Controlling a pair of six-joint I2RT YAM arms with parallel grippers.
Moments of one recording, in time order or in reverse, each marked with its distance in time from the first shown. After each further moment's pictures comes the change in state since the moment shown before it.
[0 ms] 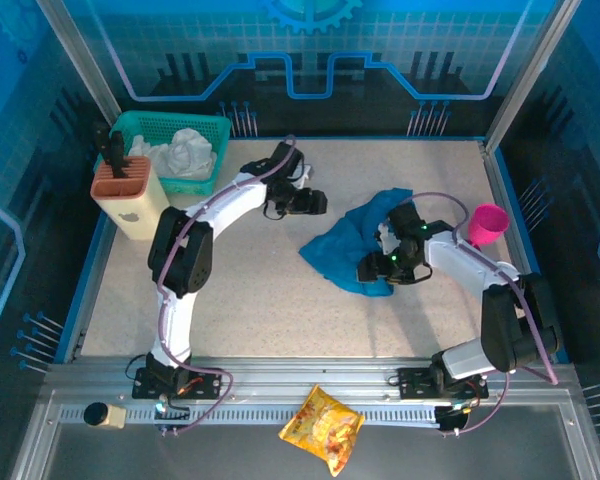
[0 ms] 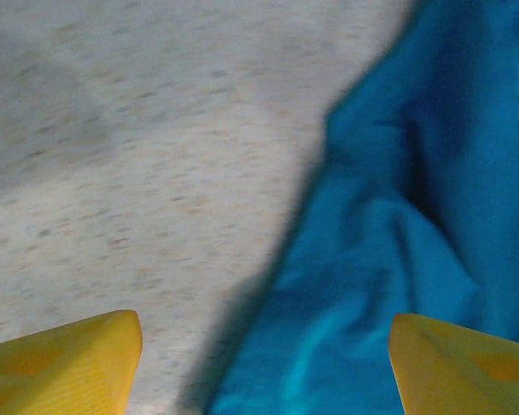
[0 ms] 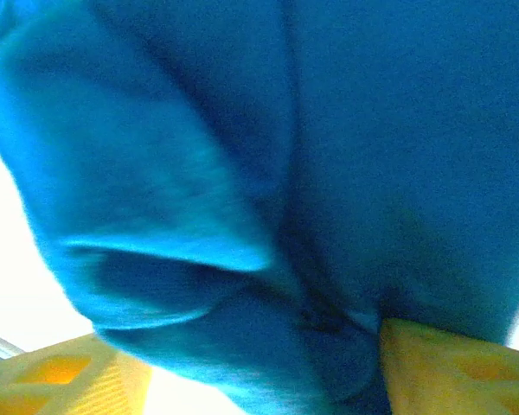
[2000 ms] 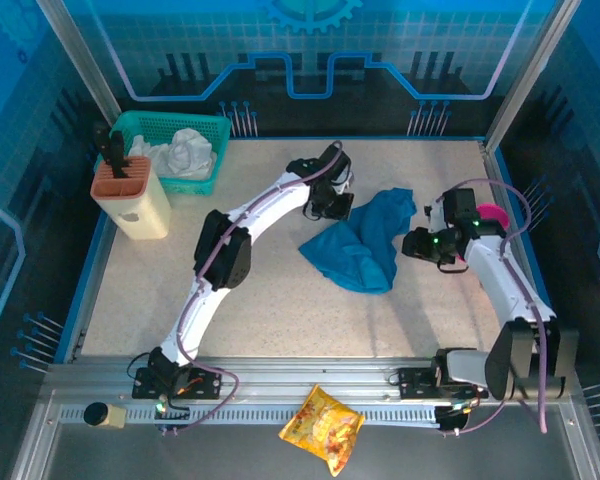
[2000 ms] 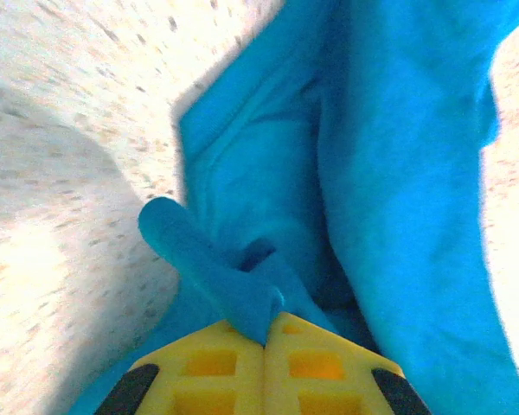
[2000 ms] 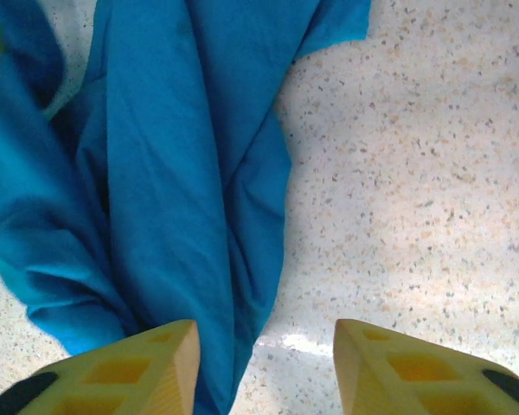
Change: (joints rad) left arm -0.139 0.264 0.444 -0.248 -0.085 -0.040; right arm -0.298 -0.153 0.065 -0.020 0.079 -0.063
